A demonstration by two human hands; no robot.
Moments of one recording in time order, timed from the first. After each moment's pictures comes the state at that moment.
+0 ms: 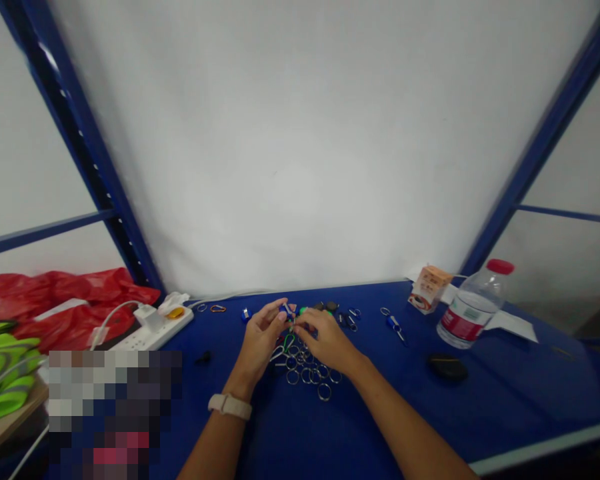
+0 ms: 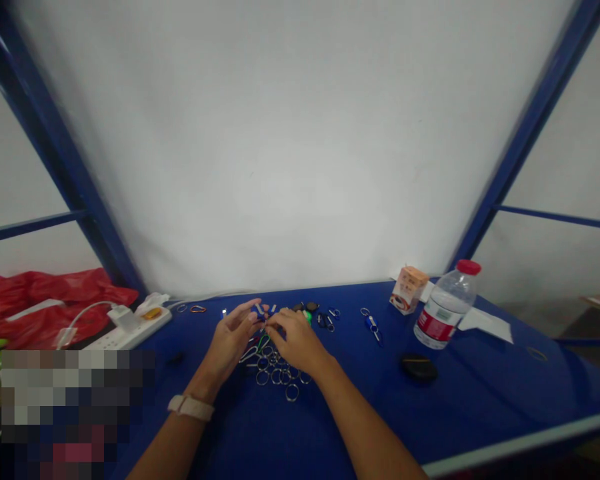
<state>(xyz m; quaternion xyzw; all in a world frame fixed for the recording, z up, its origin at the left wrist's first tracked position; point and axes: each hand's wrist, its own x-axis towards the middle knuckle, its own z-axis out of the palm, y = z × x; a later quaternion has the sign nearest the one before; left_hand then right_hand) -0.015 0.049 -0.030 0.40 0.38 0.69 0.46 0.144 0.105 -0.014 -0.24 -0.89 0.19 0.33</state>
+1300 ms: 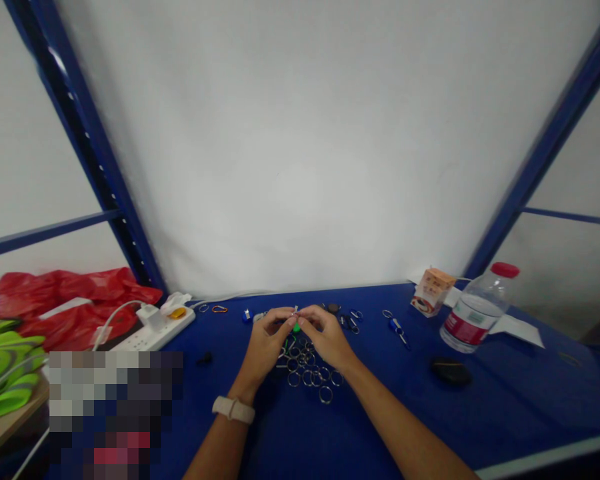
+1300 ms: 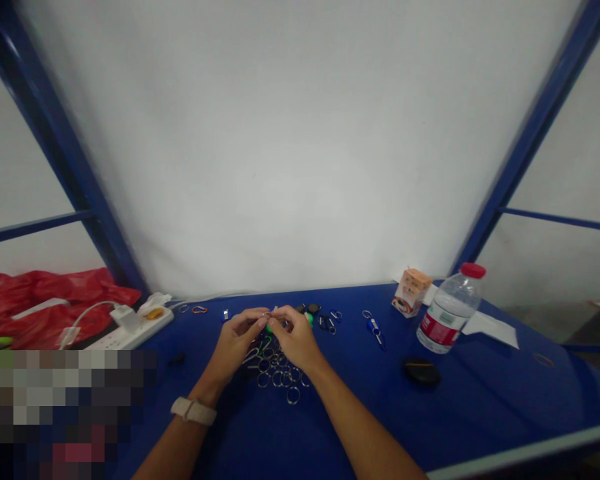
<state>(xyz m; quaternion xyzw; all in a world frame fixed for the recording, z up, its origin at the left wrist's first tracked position) -0.012 0.051 -0.027 0.50 0.46 0.66 0.33 0.130 0.108 -0.025 -0.28 -0.73 0.46 0.43</state>
